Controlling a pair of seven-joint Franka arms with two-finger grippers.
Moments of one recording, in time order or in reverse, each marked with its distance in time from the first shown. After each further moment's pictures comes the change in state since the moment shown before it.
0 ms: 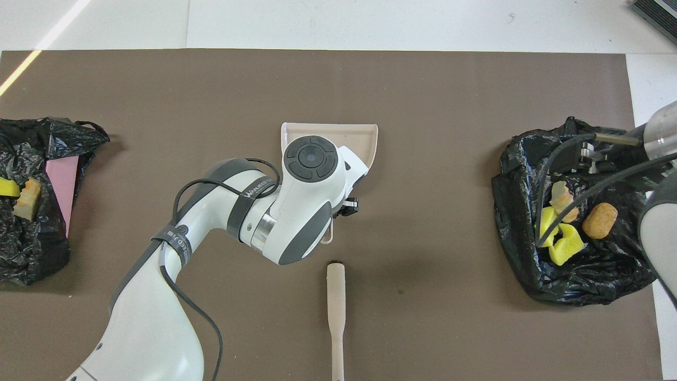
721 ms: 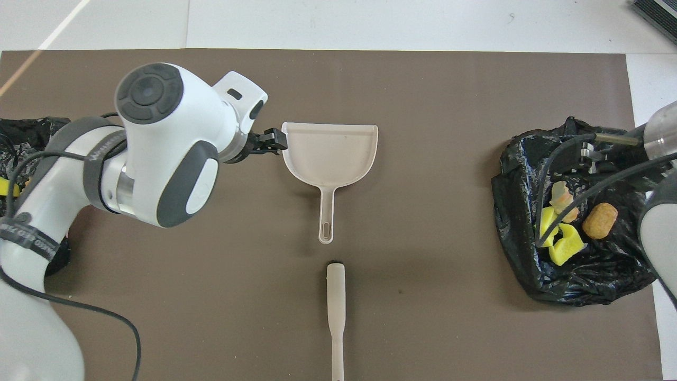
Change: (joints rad) left arm 0.268 -0.147 0.027 0.018 0.000 0.000 0.111; right arm 0.000 0.000 0.000 0.000 0.000 0.000 0.000
